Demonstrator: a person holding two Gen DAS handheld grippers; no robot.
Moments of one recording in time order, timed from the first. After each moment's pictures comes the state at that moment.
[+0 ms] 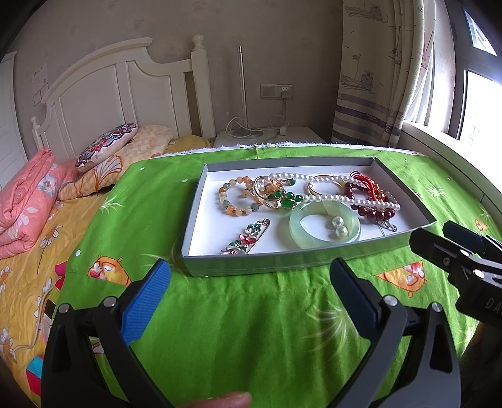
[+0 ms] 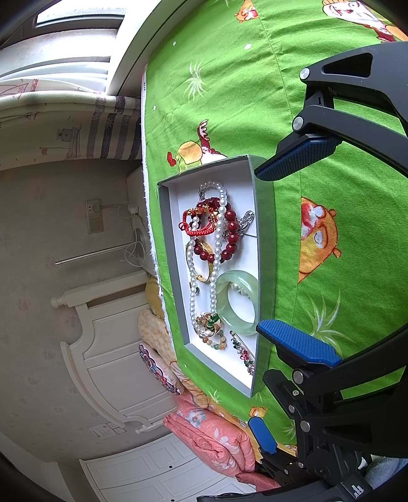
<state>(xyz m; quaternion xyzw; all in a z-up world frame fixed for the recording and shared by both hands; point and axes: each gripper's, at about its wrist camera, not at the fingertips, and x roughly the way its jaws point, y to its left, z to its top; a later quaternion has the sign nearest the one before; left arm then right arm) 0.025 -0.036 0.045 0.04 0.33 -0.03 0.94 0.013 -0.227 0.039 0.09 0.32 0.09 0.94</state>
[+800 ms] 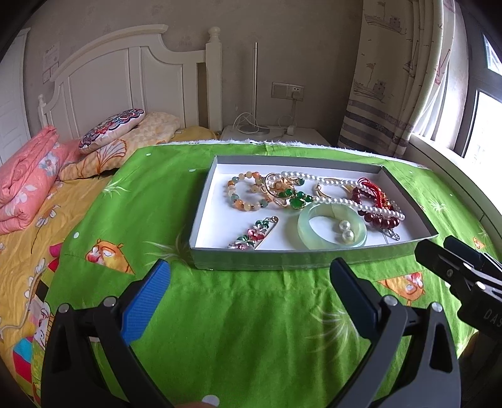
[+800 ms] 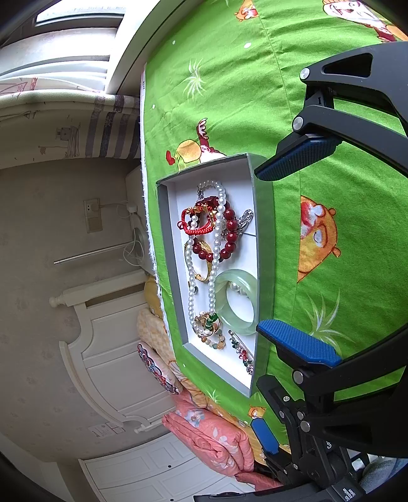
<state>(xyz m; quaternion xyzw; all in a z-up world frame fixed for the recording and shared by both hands) 0.026 -0.023 0.041 0.00 0.34 -0.01 0.94 0.012 -0.226 0.036 0.09 0.32 0.09 0.94</state>
